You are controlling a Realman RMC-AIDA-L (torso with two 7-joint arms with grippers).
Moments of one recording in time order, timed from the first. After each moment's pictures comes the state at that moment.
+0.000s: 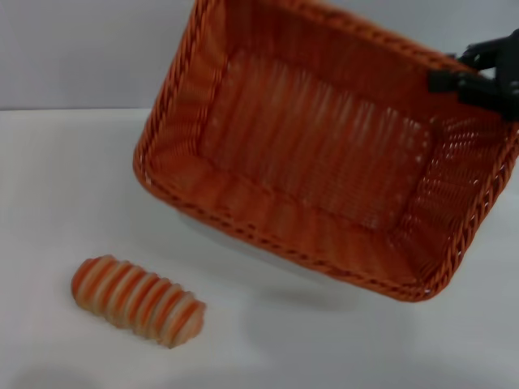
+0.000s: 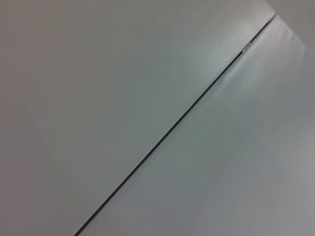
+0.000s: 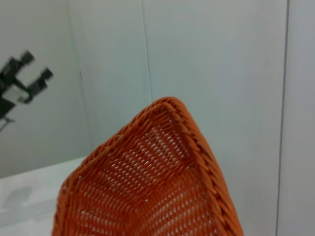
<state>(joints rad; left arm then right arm) -0.21 -2.06 -0.10 0.17 1.37 1.97 -1.27 0.50 1.95 2.31 1.09 -1.82 1.69 -1.47</state>
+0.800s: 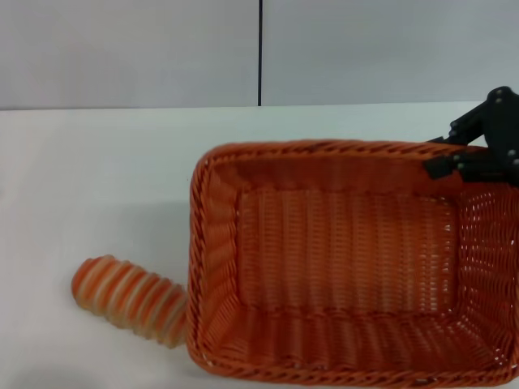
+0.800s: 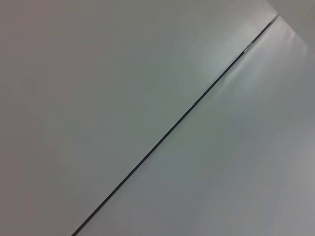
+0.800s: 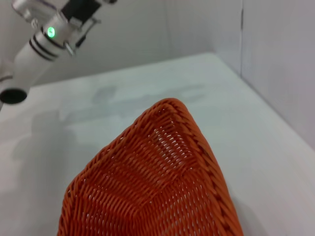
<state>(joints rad) -0.21 -2.06 -0.10 0.15 1.37 1.97 -1.26 0.65 1.86 2.19 1.00 -2.02 1.87 -1.47</state>
